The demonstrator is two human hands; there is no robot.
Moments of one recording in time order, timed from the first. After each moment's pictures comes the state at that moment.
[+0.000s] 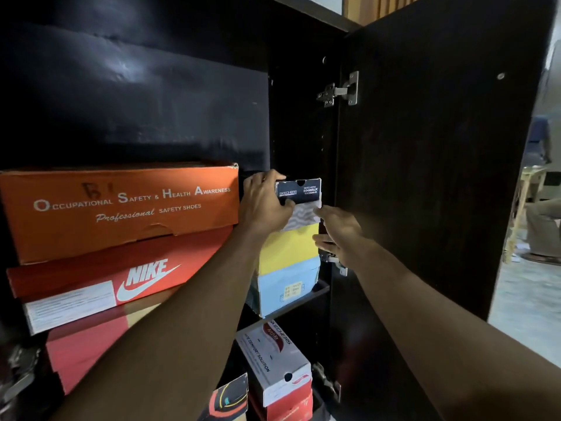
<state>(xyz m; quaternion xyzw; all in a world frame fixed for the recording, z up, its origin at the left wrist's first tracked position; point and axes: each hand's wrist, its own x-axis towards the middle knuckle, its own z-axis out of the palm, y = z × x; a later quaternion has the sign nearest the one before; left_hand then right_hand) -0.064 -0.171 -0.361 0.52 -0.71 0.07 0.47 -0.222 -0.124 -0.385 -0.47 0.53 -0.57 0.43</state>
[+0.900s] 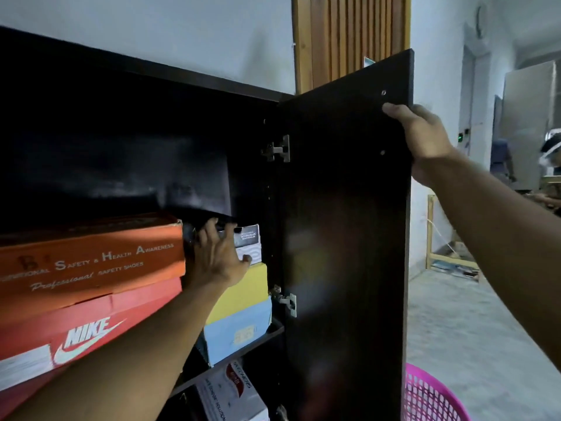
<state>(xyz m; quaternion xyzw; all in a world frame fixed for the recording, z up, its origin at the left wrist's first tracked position) -0.116 -0.161 -0.349 0.63 -0.68 0.18 0.34 -0.451 -0.043 -0.167 -0.54 0.40 -0.73 0.17</state>
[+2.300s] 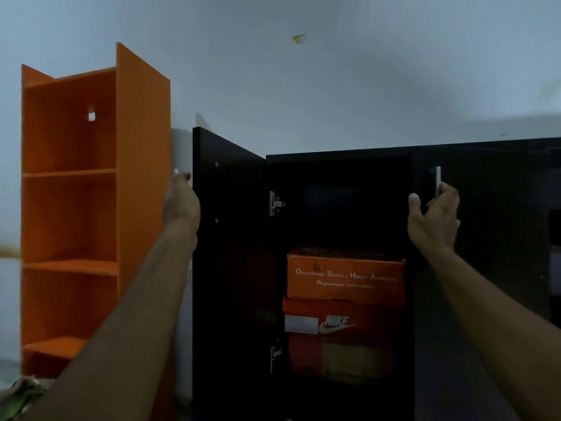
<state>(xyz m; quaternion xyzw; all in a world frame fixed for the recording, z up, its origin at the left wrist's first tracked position) 0.075 0.277 -0.149 0.56 -0.23 0.10 0.79 -0.156 -0.053 -0.188 -0.65 0.26 -0.69 0.19</state>
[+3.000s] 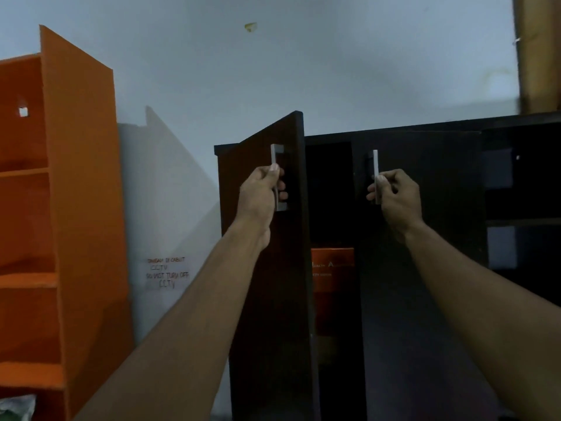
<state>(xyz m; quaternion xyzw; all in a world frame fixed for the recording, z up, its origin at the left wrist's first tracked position) -0.044 0.128 -0.169 0.48 -0.45 -0.07 0.75 -0.191 -0.098 -0.185 -0.66 0.15 -0.65 0.34</state>
